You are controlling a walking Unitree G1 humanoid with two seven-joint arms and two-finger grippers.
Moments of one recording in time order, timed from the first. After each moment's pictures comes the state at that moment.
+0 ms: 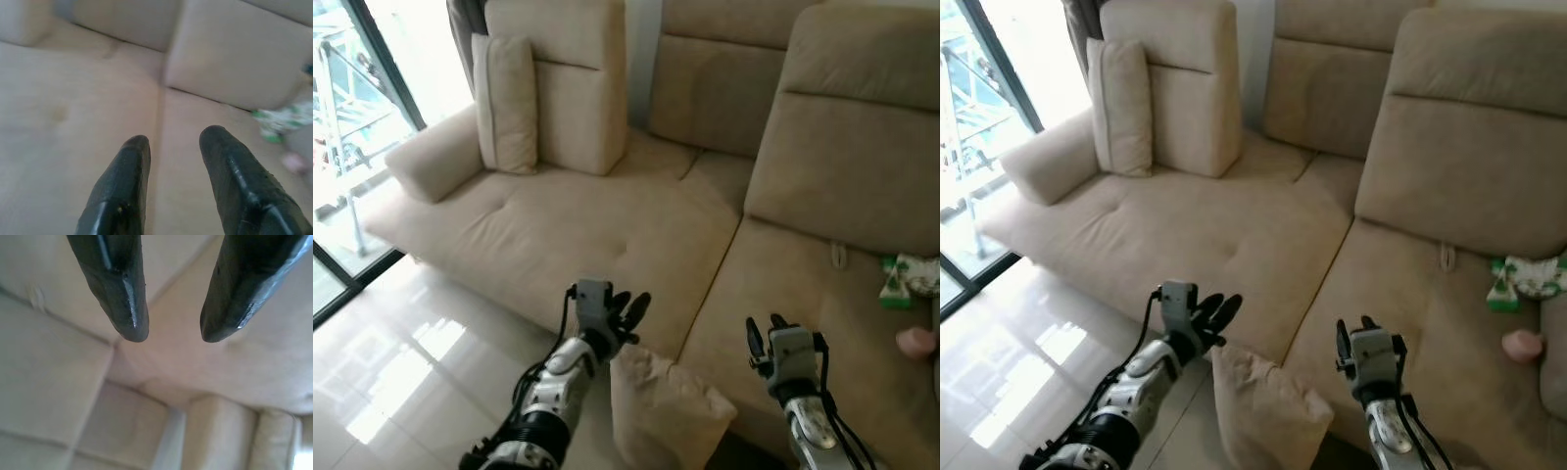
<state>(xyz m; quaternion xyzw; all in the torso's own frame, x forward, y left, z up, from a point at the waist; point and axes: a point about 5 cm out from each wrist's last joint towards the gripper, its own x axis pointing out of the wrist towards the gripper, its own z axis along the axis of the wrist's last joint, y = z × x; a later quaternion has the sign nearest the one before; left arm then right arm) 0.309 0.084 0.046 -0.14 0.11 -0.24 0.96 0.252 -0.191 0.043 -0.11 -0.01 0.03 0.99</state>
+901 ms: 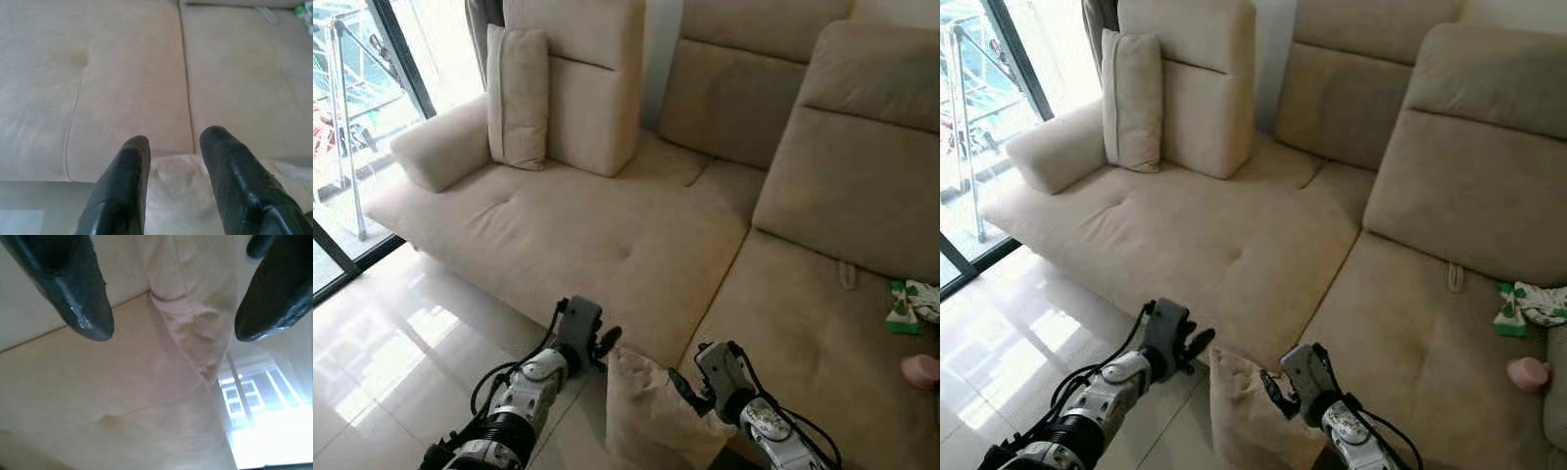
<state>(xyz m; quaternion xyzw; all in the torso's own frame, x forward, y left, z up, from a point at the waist) 0.296 0.094 0.017 0.04 0.21 -0.29 0.93 0.242 -0.157 -0.008 -0.16 0.17 0.25 0.94</state>
